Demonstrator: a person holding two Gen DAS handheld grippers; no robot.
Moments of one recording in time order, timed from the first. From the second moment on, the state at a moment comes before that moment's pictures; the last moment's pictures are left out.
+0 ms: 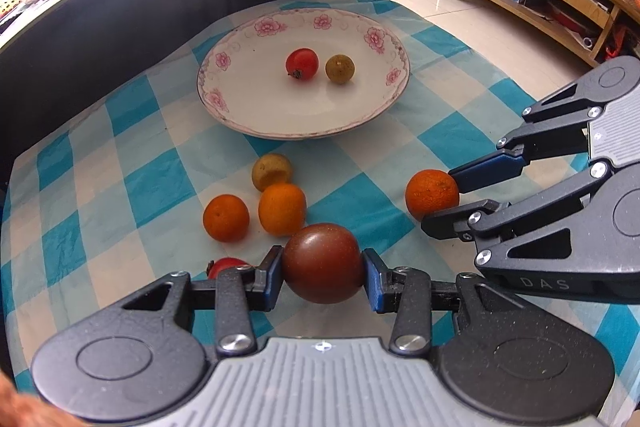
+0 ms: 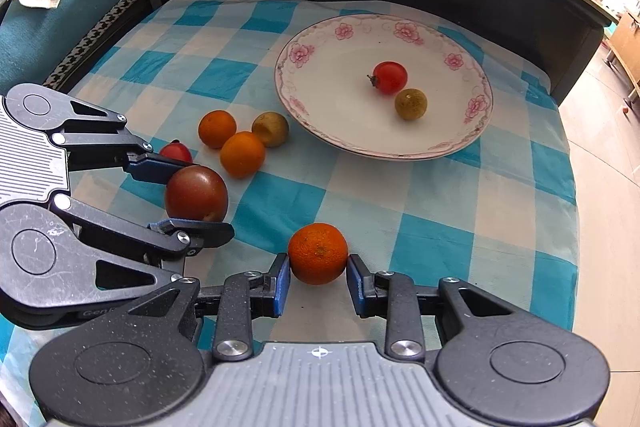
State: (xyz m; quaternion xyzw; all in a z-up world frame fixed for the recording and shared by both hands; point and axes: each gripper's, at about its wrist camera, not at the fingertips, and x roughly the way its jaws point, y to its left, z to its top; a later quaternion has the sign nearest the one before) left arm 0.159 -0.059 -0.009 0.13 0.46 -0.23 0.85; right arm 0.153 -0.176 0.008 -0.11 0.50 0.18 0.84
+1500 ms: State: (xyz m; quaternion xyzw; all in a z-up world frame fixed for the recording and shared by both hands) left arm 0.231 -0.080 0.014 0.12 0.40 -0.17 0.89; right arm 0.217 -0.196 0.022 -0.07 0.45 0.10 0.89
